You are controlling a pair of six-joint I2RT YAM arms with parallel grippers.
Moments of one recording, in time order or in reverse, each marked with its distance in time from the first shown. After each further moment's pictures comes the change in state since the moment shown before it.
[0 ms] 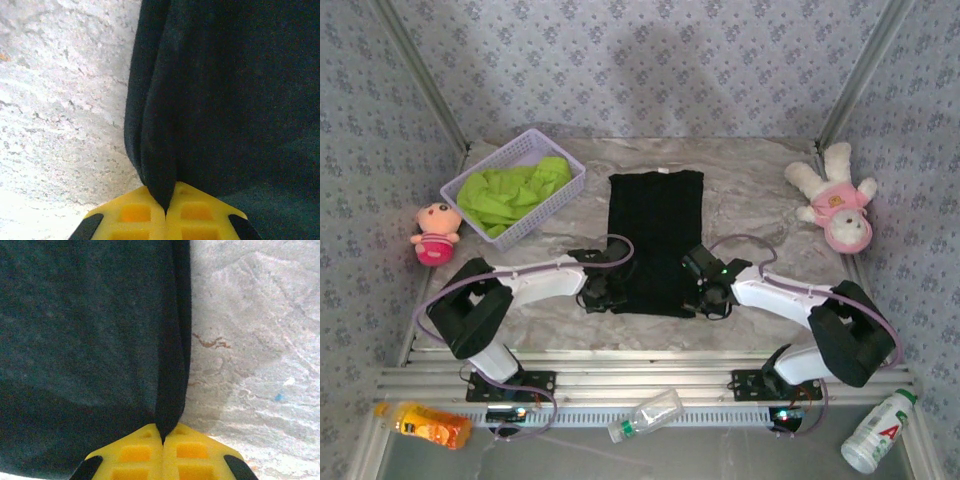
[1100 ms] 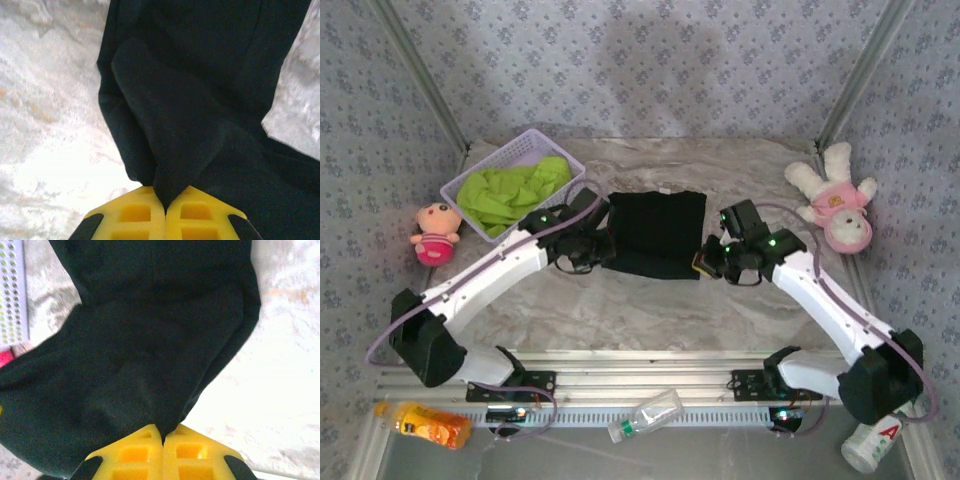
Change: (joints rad) left arm 0.150 -0.201 0.379 -0.296 0.012 0.080; right arm -0.266 -0.182 0.312 -0.231 -0.277 0.020
